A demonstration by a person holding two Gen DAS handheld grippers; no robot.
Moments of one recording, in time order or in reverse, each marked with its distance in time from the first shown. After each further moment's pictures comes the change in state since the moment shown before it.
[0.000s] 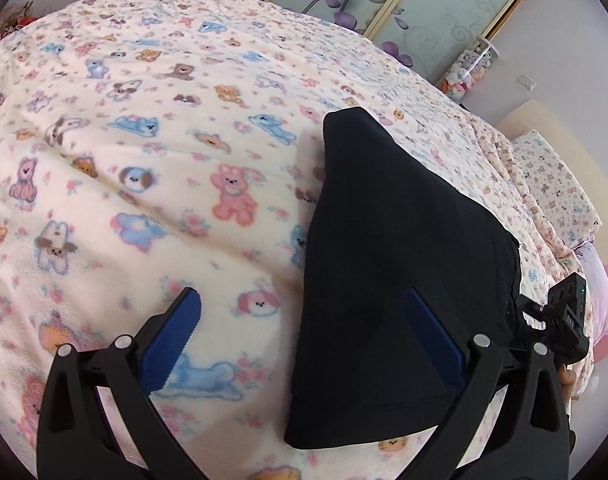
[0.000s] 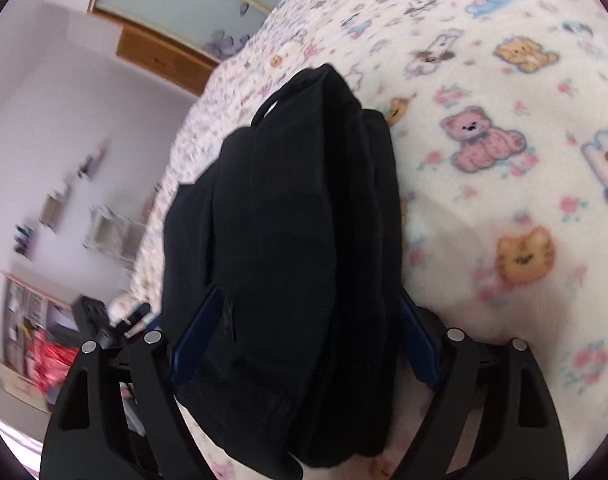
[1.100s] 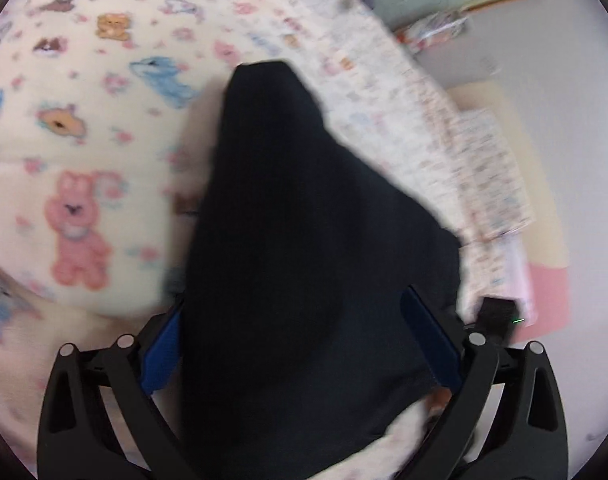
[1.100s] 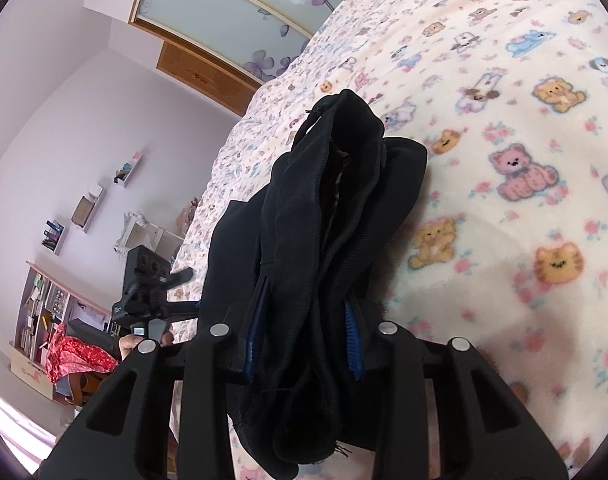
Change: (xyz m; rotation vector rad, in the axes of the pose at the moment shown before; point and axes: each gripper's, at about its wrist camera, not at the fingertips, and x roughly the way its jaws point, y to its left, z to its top) left arm 0.069 -0.011 0.060 -0.119 0.298 -0.392; right arm -0.017 0.023 -0.011 -0.082 -0.081 0.104
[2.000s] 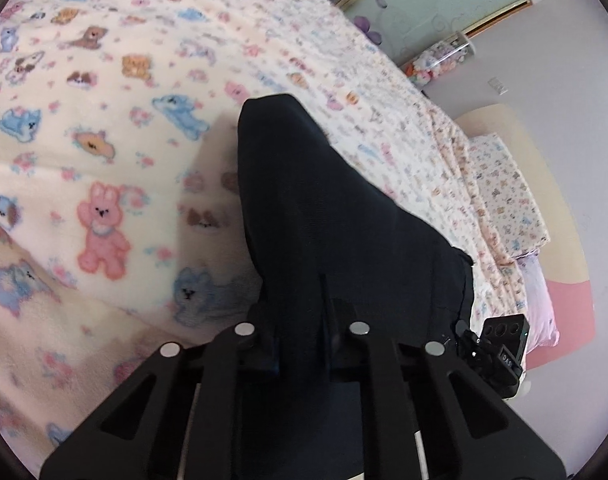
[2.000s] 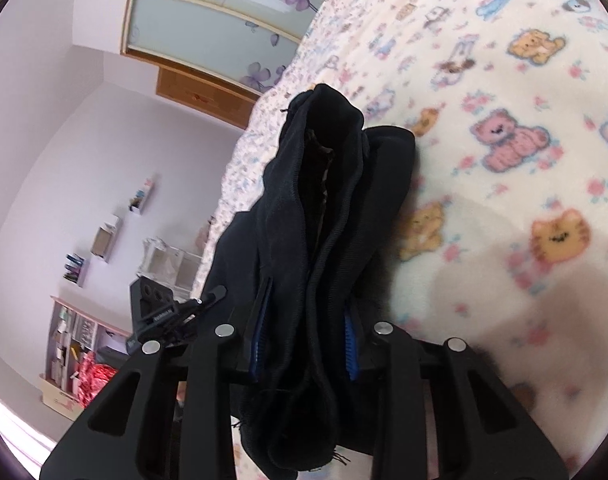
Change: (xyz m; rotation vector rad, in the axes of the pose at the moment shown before) left arm -0.015 -0.017 -0.015 0.038 -0.154 0.123; right arm -0.002 -0.017 -0.003 0.128 -0.035 0.096
